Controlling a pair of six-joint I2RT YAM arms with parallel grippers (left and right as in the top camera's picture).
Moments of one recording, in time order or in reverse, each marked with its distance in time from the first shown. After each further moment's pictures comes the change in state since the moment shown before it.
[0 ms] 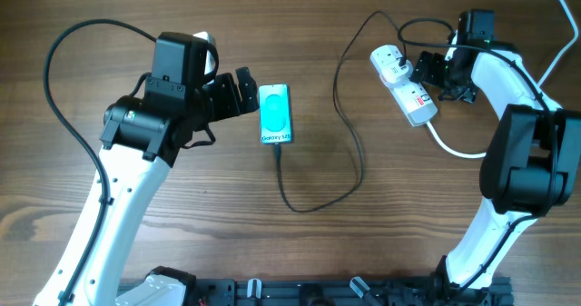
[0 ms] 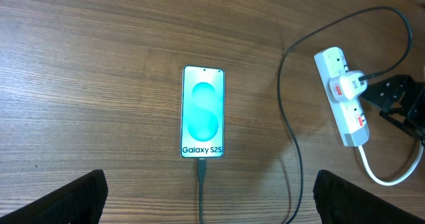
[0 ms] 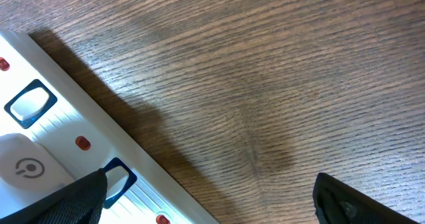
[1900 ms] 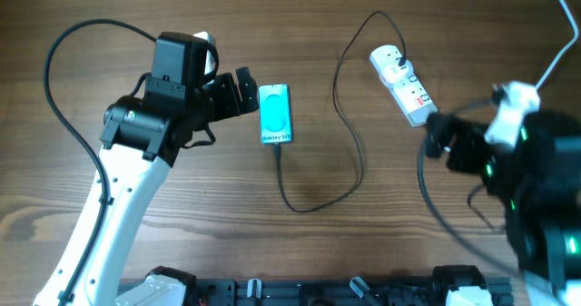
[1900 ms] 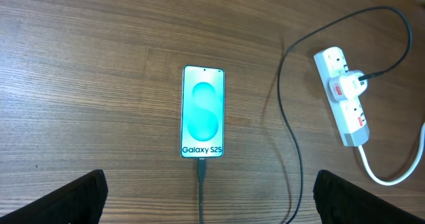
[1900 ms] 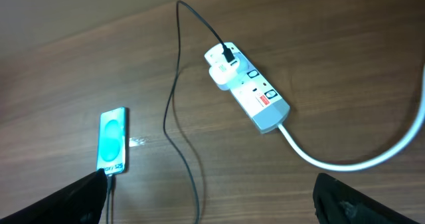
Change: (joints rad) left arm 0.000 0.000 0.000 0.000 0.000 0.000; right arm 0.140 -1.279 -0.383 -0.305 -0.044 0.041
